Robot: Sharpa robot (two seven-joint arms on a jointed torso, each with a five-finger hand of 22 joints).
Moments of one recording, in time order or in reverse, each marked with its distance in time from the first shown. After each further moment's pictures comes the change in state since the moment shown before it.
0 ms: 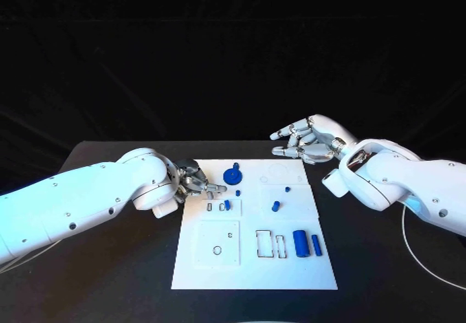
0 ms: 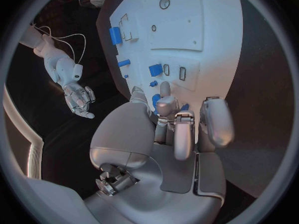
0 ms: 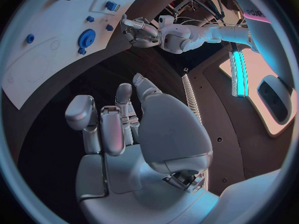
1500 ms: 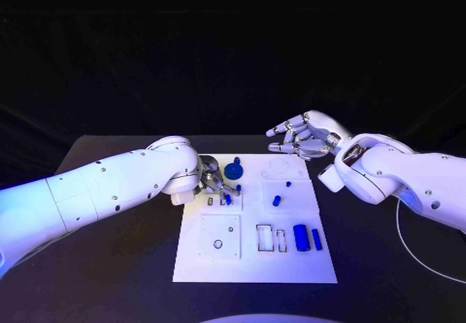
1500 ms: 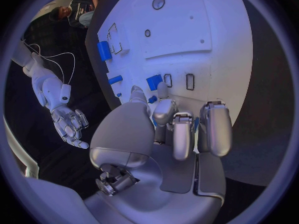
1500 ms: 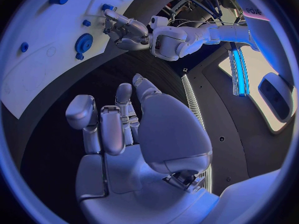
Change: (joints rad) left arm 0.010 0.174 -0.010 -0.150 -0.075 0.183 -0.064; left_hand 0.000 0.016 -0.004 -0.002 0.000 -0.032 -0.025 0.102 0.121 0.034 -0.019 0.069 0.086 0.000 -0.014 0.000 -0.001 -0.016 0.008 -0.008 0.081 0.079; right arm 0.000 0.032 -0.004 -0.023 0.014 0.027 -0.004; right_hand 0.004 0.004 0.000 0.000 0.008 0.000 0.000 0.000 -0.001 0.000 0.000 0.000 -0.006 0.000 0.000 -0.009 -0.010 0.016 -0.003 -0.004 -0.004 -0.008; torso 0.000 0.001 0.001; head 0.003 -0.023
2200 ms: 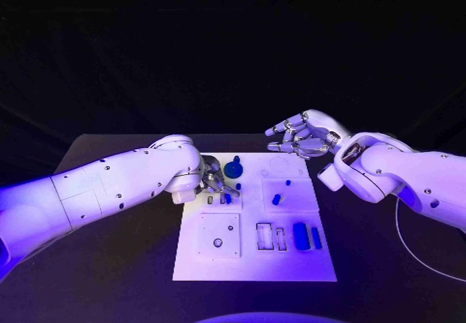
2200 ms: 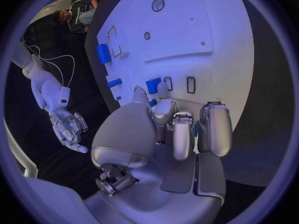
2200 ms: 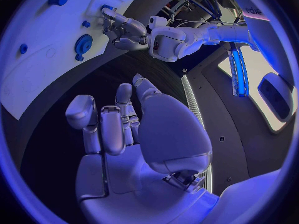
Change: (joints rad) left arm -0.001 0.019 -0.002 -0.020 -0.003 0.037 -0.002; left_hand 0.025 0.025 0.008 -0.008 0.000 -0.007 0.000 0.013 0.021 0.004 0.004 0.004 0.004 0.000 0.000 0.000 0.000 0.000 0.000 0.000 0.005 0.000; right arm 0.000 0.004 -0.001 -0.001 -0.001 0.005 0.002; right_hand 0.000 0.000 0.000 0.000 0.008 0.000 0.000 0.000 0.000 0.000 0.000 0.000 0.000 0.000 0.000 0.000 -0.001 0.000 0.000 0.000 0.000 -0.001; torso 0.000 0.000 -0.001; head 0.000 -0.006
